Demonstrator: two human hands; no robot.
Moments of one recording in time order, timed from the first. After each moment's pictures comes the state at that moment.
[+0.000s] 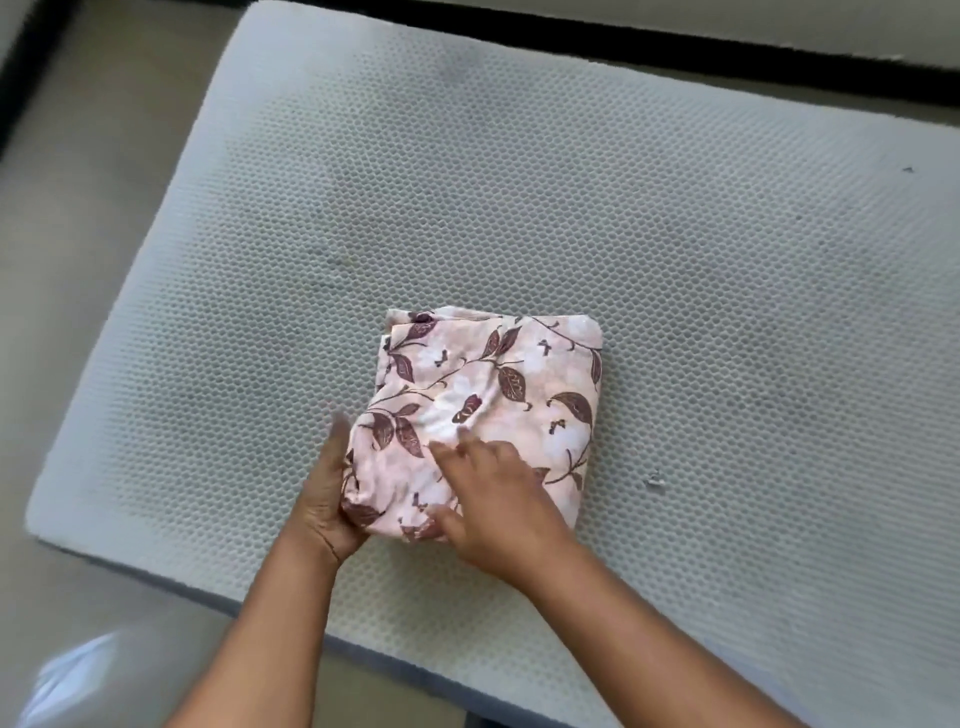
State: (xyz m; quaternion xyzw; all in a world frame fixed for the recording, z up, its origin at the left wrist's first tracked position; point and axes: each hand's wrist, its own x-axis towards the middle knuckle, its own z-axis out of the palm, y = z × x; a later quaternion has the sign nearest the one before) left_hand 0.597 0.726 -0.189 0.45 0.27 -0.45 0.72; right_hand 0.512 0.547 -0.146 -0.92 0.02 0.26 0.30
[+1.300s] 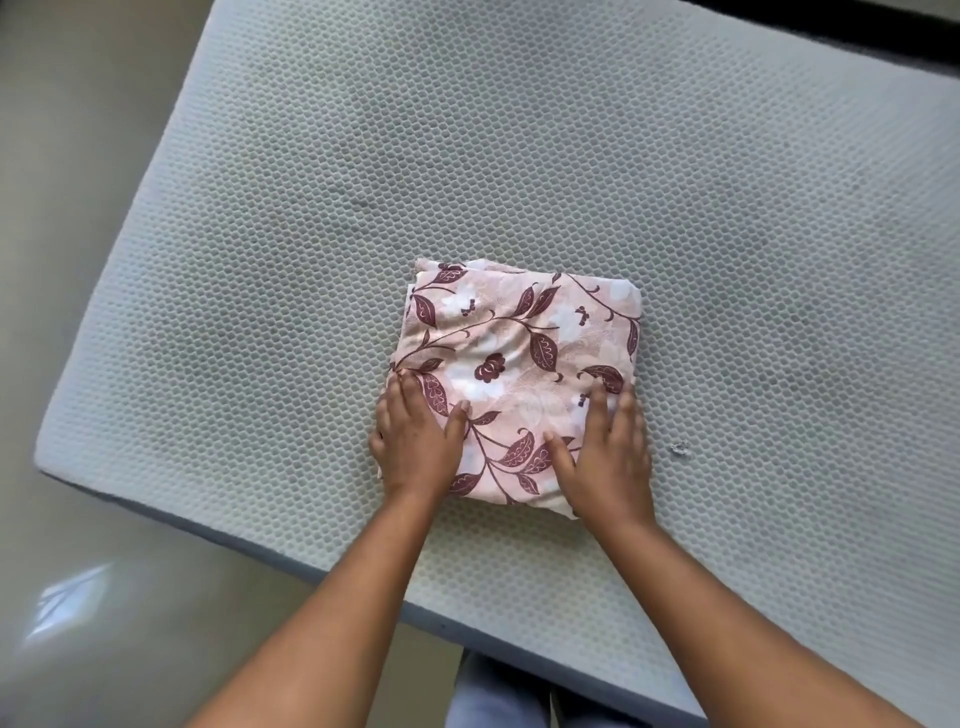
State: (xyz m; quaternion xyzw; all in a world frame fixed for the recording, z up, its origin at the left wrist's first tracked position) left_hand 0.569 0.697 -0.237 0.96 0.03 -0.26 0.13; right_hand 0.472 0.515 -0.220 -0.89 0.31 0.21 0.26
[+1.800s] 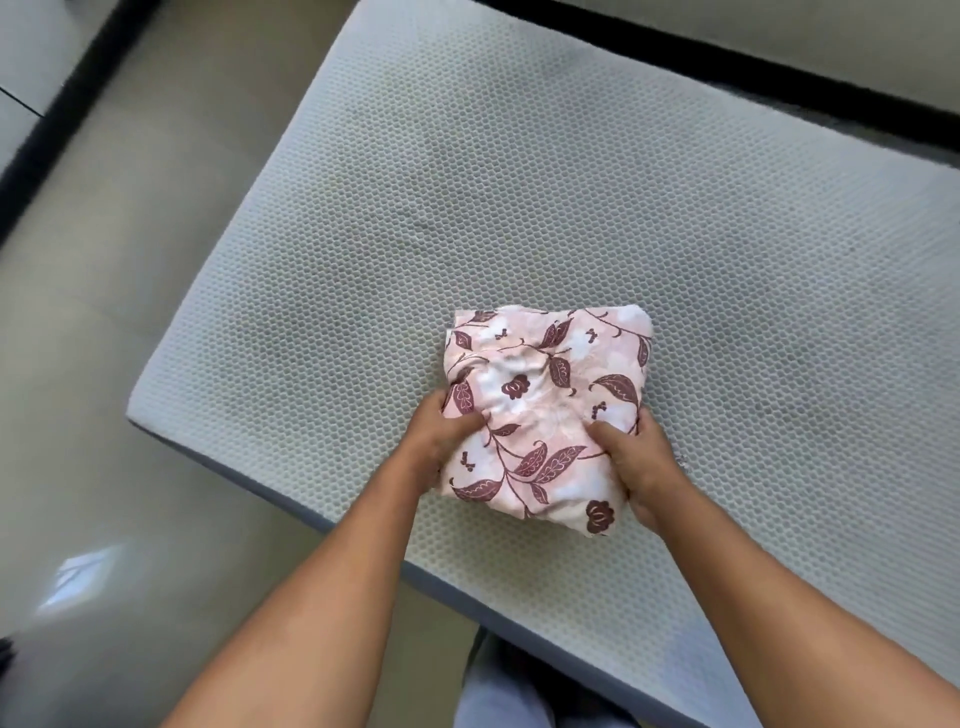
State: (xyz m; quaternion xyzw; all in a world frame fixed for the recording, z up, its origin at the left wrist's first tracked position) left_hand 0.572 0.714 -0.167 0.70 0.24 -0.39 0.56; right_hand 0.478 0.484 -0.173 -0.57 0.46 0.16 0.66
